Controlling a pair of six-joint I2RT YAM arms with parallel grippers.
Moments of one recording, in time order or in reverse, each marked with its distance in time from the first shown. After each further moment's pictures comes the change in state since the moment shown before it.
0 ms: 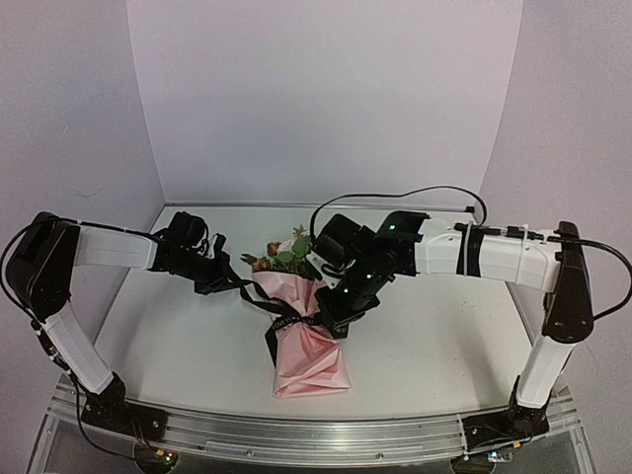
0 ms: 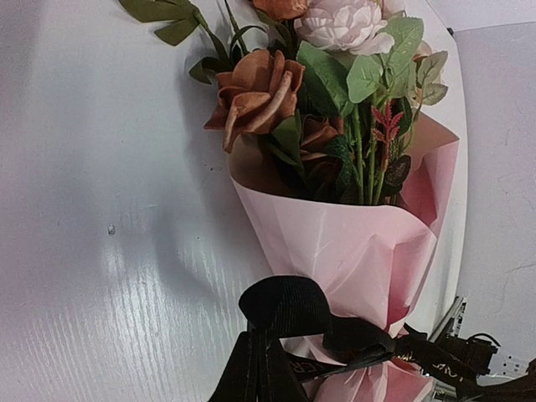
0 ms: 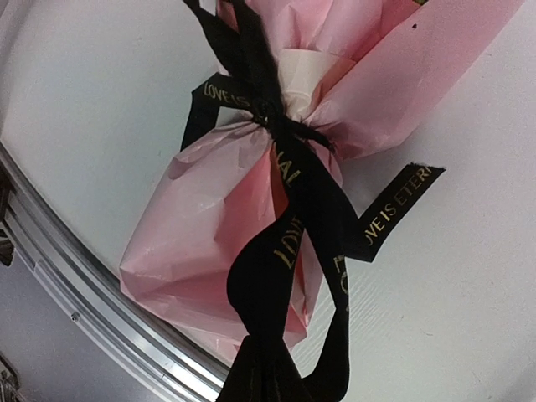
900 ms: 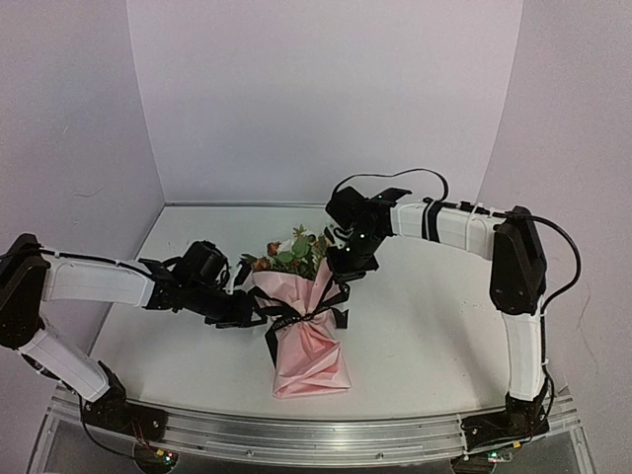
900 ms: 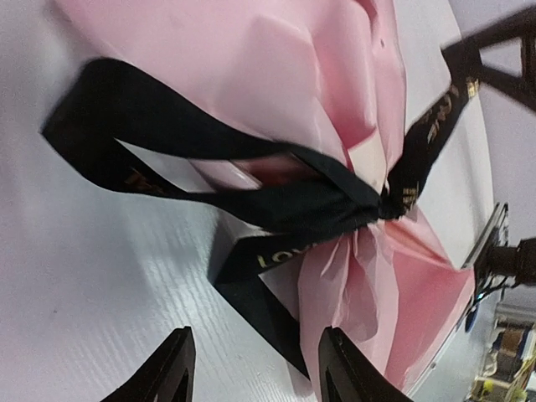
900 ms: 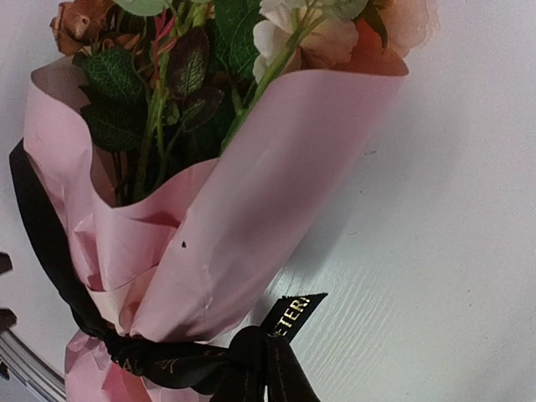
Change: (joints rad) left arm -0.315 -0.210 -0.182 -0.012 -0.158 0.019; right arm -0.284 0.297 0.265 0.011 -0.009 -0.075
